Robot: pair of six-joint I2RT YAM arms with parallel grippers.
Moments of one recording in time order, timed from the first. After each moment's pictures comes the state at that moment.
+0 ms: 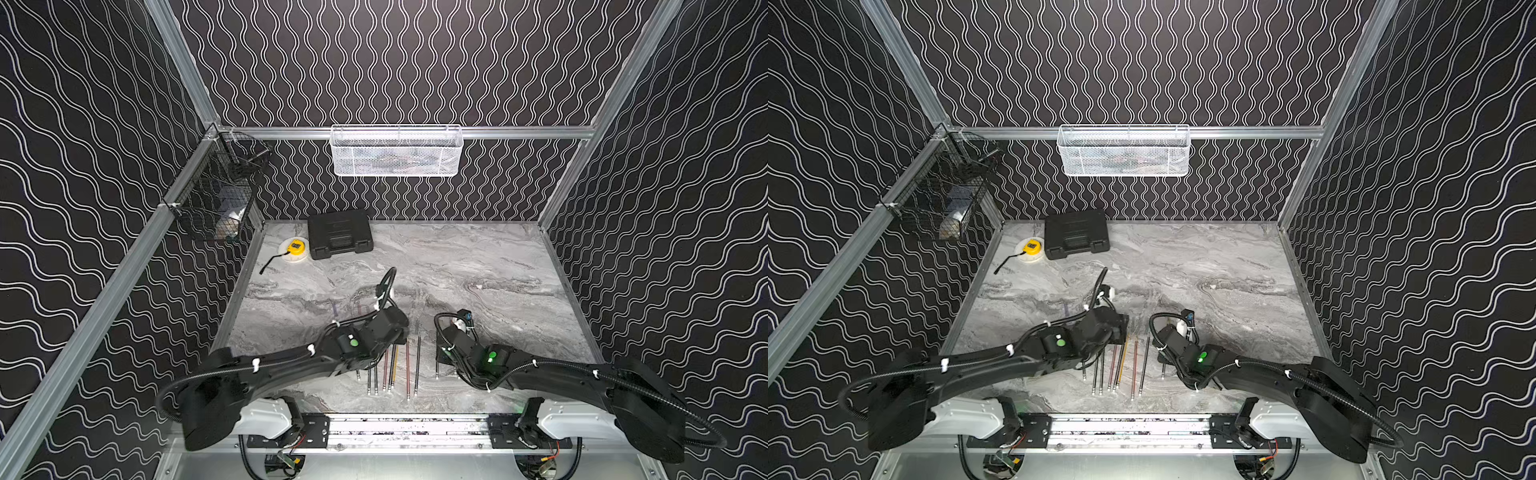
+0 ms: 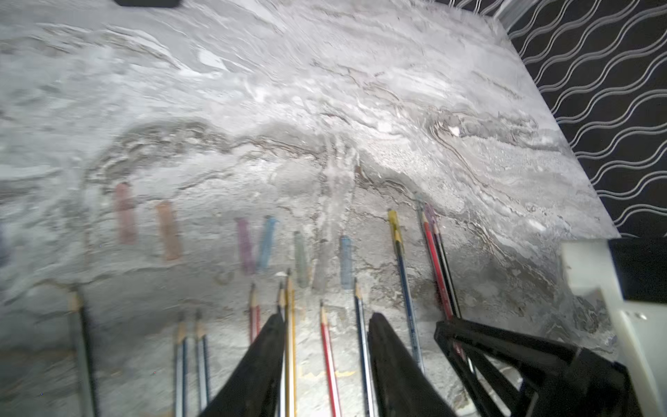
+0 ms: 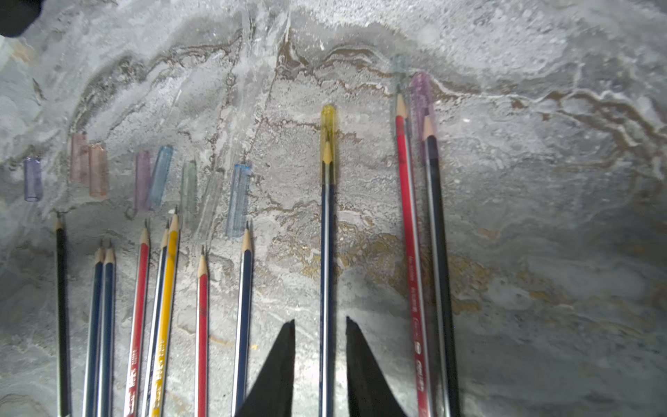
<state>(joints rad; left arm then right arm) -0.94 1.26 0.75 -0.18 -0.46 -0.80 0.98 1.26 0.52 -0.24 0.40 1.04</state>
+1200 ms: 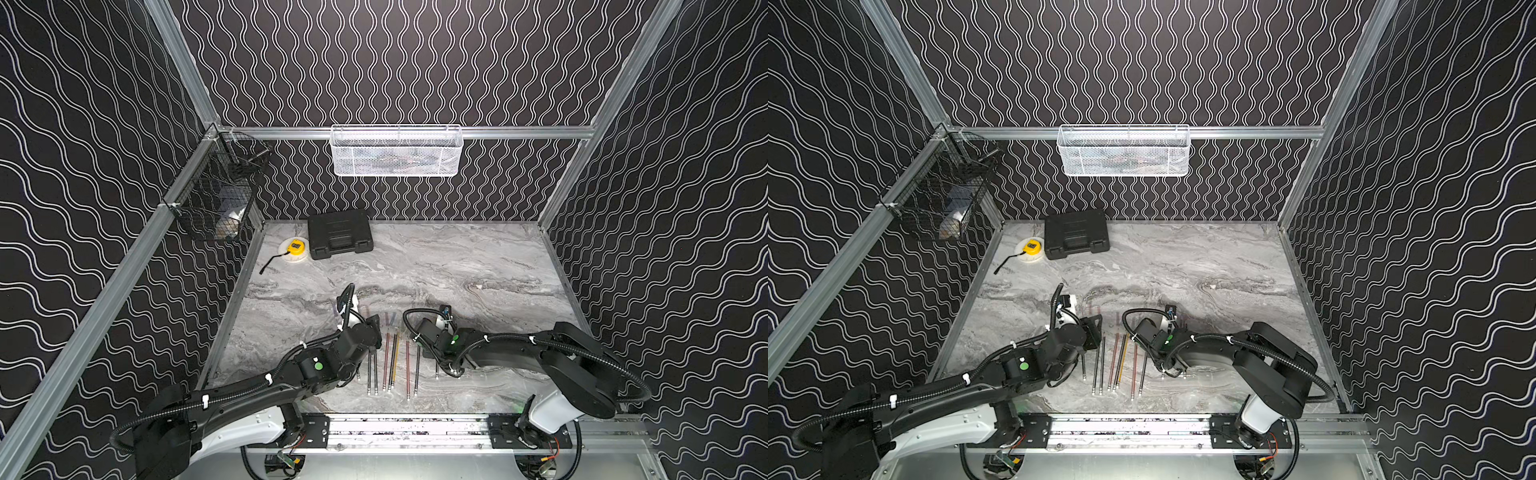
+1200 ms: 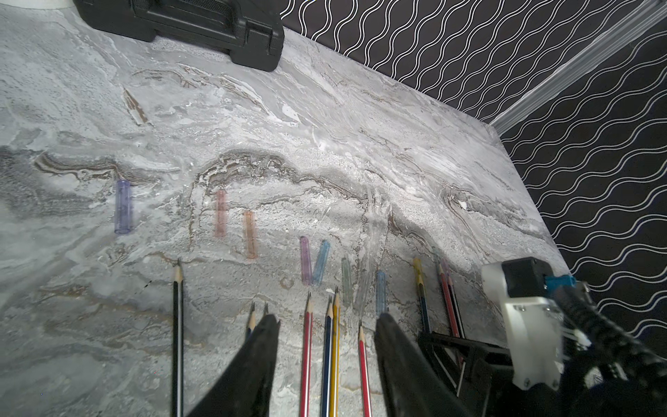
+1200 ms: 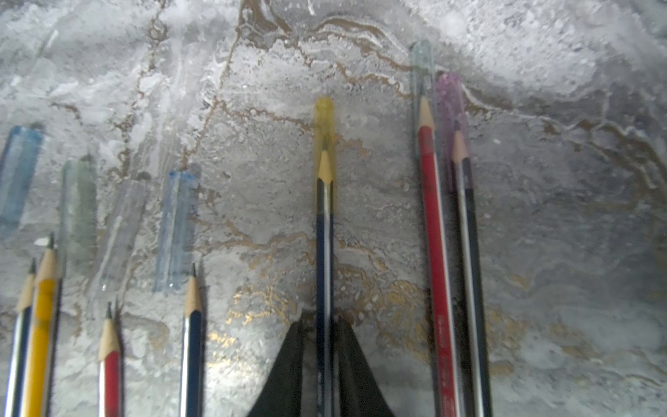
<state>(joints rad) -0.94 0.98 0.52 -0.12 -0.60 -0.90 0.99 1.61 0.75 -0.38 0.49 1.02</state>
